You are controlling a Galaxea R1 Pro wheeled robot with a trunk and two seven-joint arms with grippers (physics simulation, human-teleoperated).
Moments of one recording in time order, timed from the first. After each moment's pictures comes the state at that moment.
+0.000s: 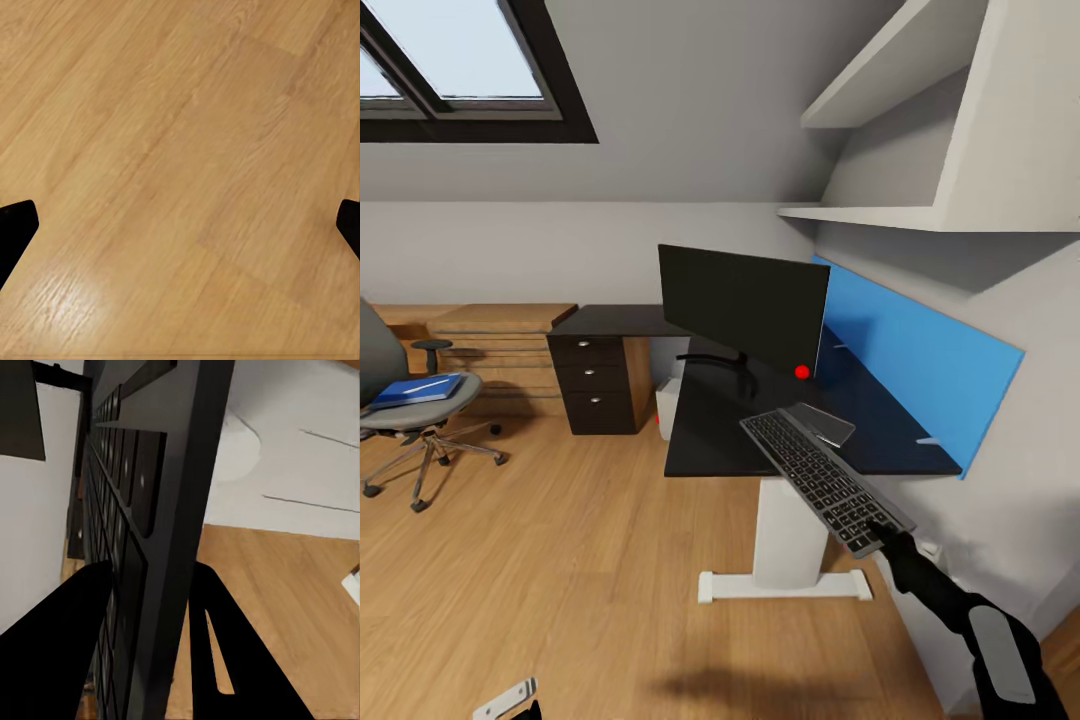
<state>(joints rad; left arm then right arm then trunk) -0.23 0.05 0.26 -0.45 0.19 -0.18 0.20 -0.34 -0.03 -0.51 -1.09 -0.92 0.70 0.25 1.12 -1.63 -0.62</state>
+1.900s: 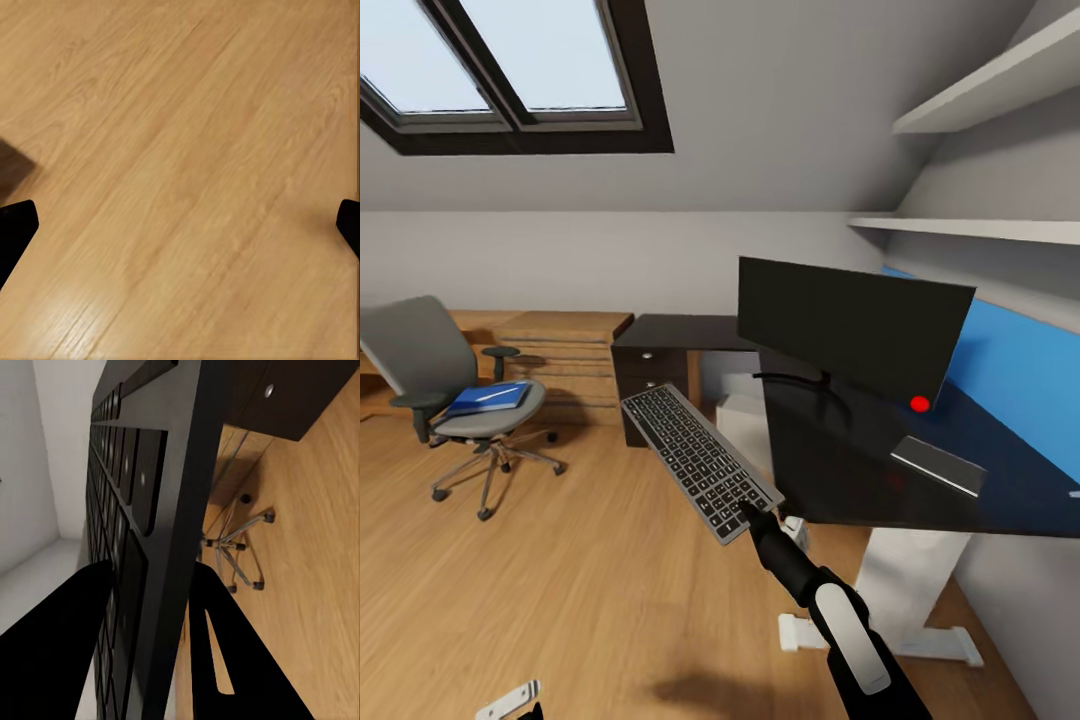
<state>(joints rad) -0.23 0.05 0.24 -0.44 0.19 -0.18 0.20 -0.34 0.14 0.12 -1.11 -1.16 0.33 0.13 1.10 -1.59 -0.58</state>
